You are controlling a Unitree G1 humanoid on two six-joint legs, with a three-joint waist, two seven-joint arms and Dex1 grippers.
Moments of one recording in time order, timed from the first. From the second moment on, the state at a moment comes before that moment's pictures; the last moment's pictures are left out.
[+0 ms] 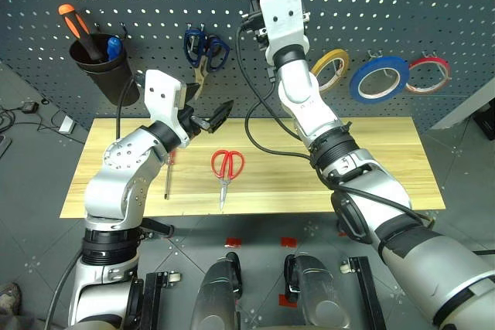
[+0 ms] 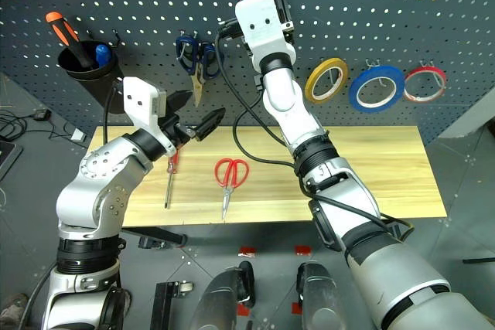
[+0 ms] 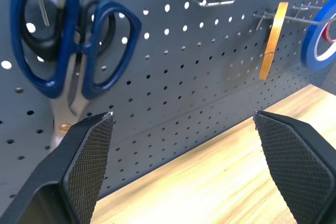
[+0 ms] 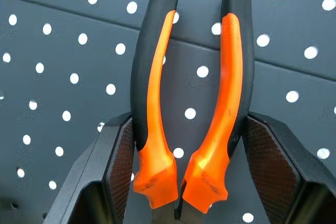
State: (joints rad) left arm -0.50 0.46 0.10 -0.21 -0.38 0.52 -0.45; right arm -1.31 0.02 0.10 0.99 -0.18 -0.39 -0.29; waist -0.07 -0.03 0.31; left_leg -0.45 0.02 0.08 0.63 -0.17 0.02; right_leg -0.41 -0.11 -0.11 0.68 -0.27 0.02
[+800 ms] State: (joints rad) left arm -0.52 0.39 0.09 -0.14 -0.31 0.43 -0.40; right arm -1.31 0.03 0.06 1.03 -0.19 -0.41 -0.34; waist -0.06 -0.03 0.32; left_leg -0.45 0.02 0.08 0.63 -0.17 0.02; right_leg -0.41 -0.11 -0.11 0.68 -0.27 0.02
